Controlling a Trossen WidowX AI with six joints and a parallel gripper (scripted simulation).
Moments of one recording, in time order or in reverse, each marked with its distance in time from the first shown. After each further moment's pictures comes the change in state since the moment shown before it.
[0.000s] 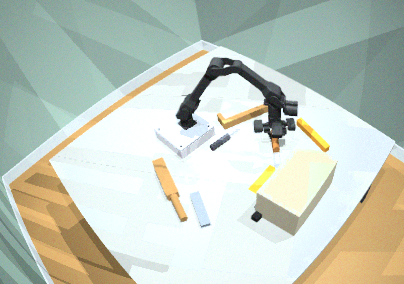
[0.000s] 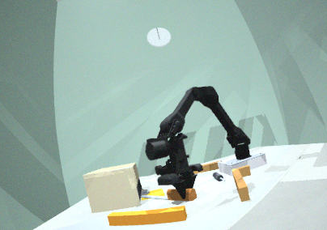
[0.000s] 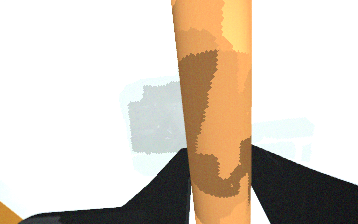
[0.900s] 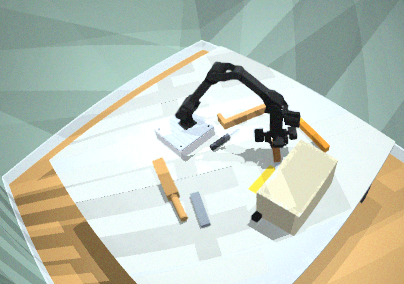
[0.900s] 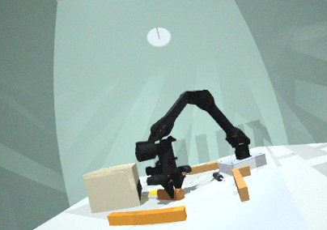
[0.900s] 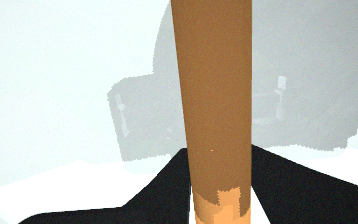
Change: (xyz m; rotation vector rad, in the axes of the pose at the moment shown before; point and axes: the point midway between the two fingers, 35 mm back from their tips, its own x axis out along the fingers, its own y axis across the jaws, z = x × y) arm -0.001 0.000 0.054 0.000 -0.005 0.001
